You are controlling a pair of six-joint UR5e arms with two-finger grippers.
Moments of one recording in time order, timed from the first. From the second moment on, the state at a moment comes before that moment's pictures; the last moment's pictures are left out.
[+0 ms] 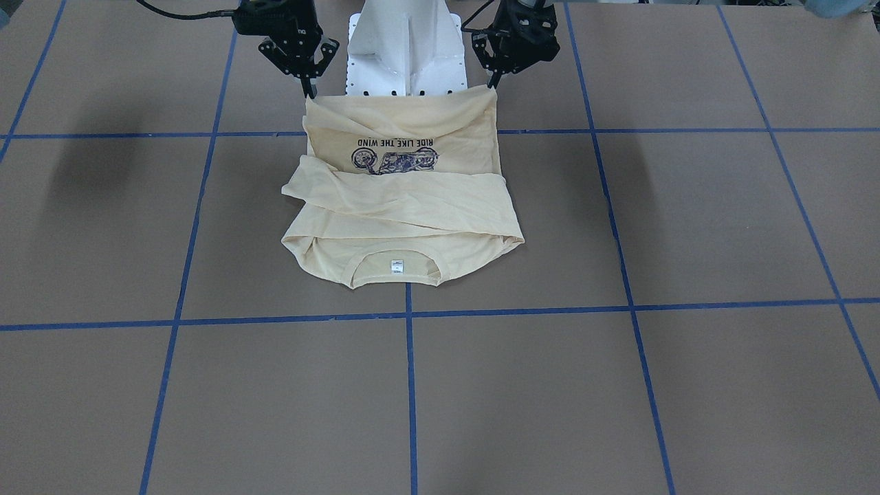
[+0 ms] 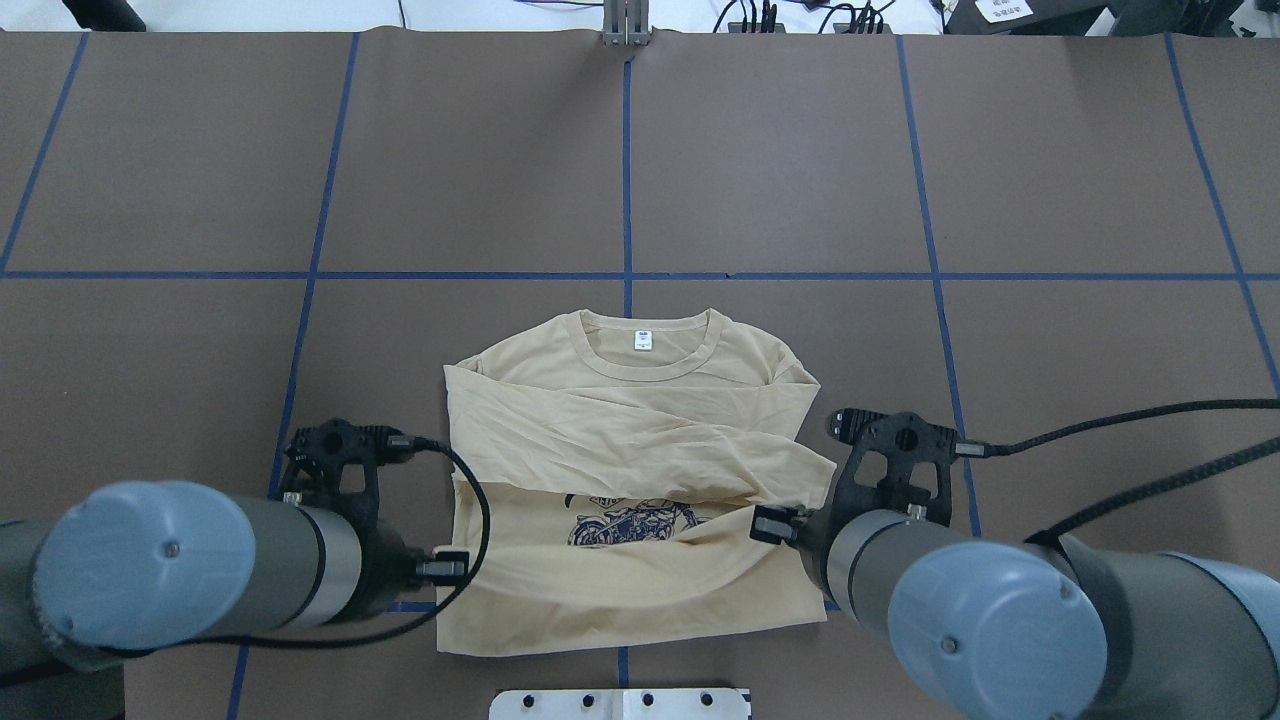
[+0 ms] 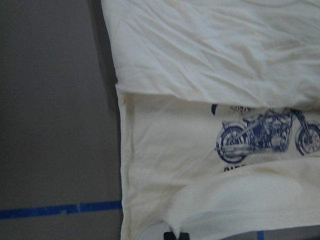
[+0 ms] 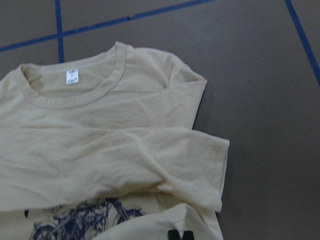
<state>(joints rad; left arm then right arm) -0.29 -1.84 -2.26 -1.61 -1.71 -1.41 0.19 -1.24 2.32 -1.82 1.38 1.66</state>
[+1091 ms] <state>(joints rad) -0.53 -2.05 -1.86 -1.75 -1.61 -1.32 0.46 -1.12 1.89 -1.54 1.38 1.54</state>
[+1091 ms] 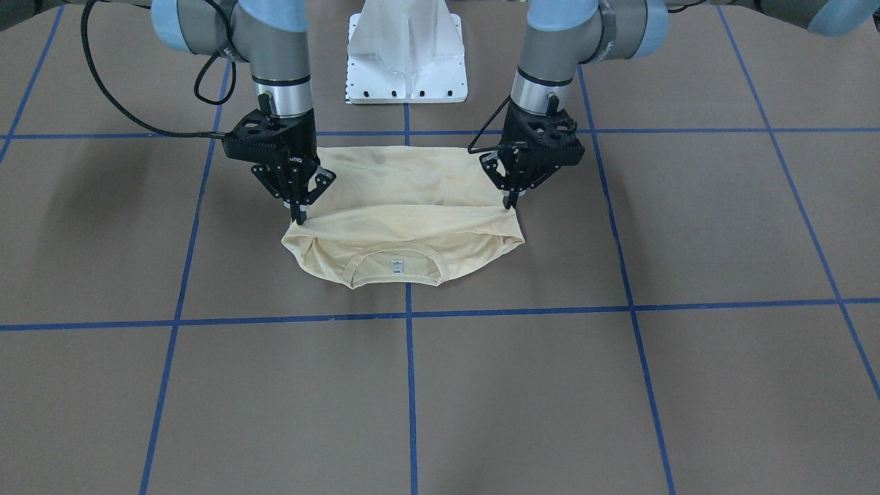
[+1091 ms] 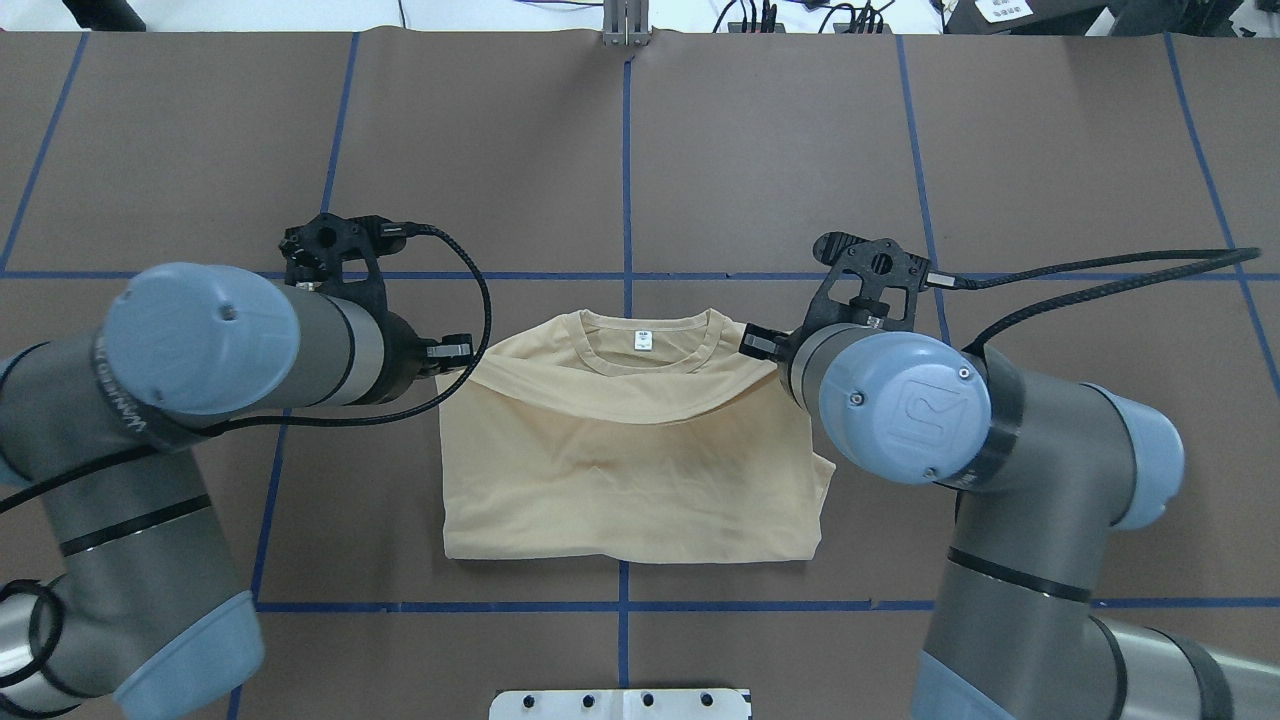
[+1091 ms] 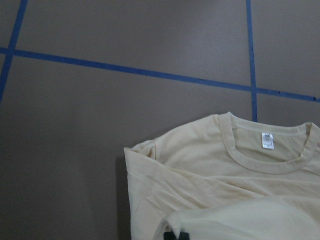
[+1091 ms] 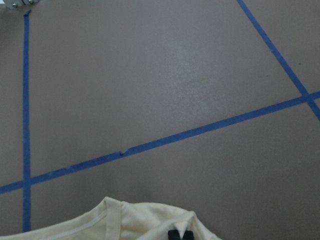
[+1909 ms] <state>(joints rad) -0.55 -2.07 -1.67 -1.86 -1.58 -1.25 0.49 -1.10 1.76 -1.50 1.39 1.51</state>
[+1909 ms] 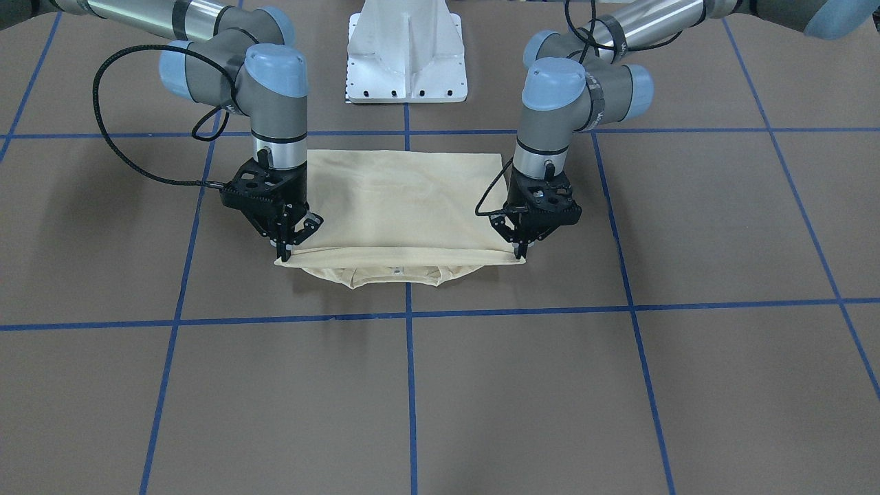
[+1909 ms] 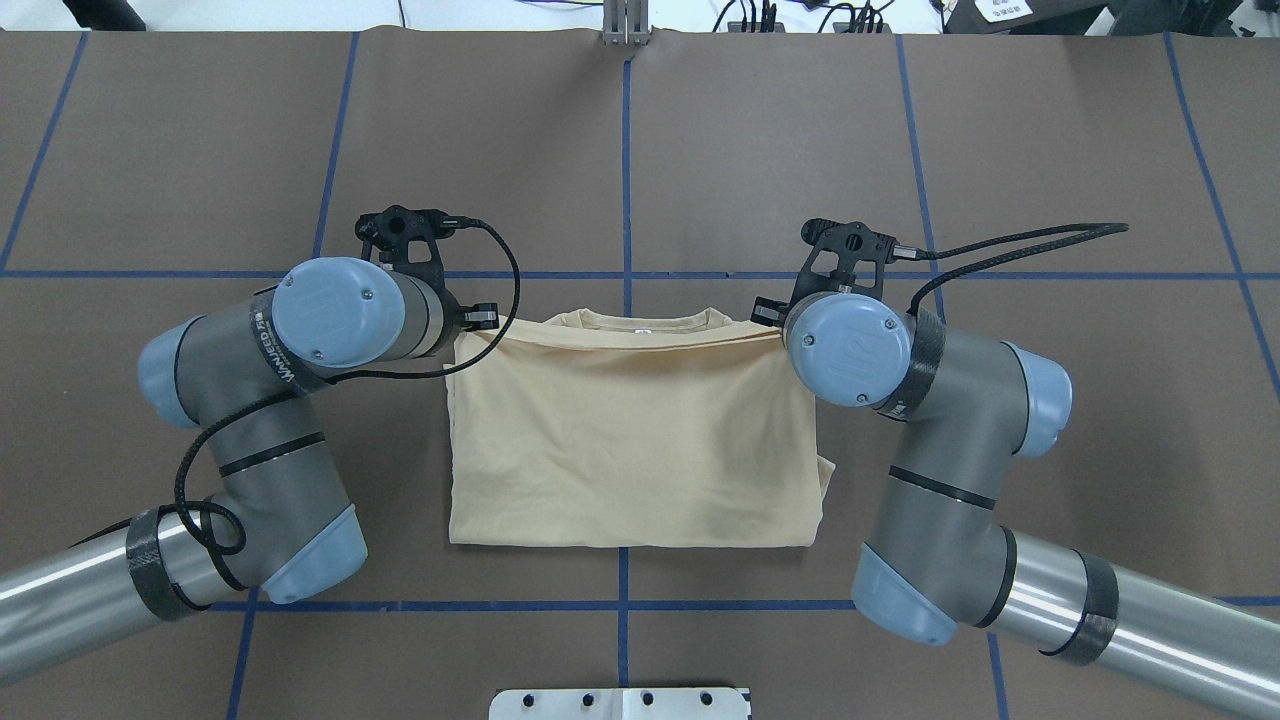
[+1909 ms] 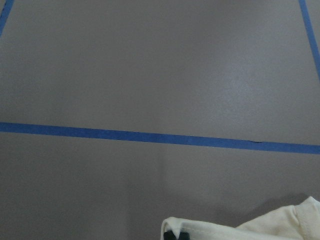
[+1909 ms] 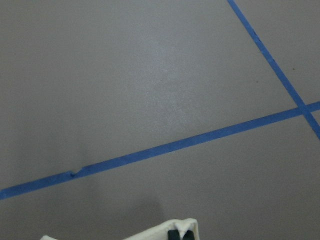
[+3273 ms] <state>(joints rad) -0.32 -1.84 -1.87 -2.11 -1.61 -1.28 0.64 -1.33 1.86 -1.22 1.72 1.23</state>
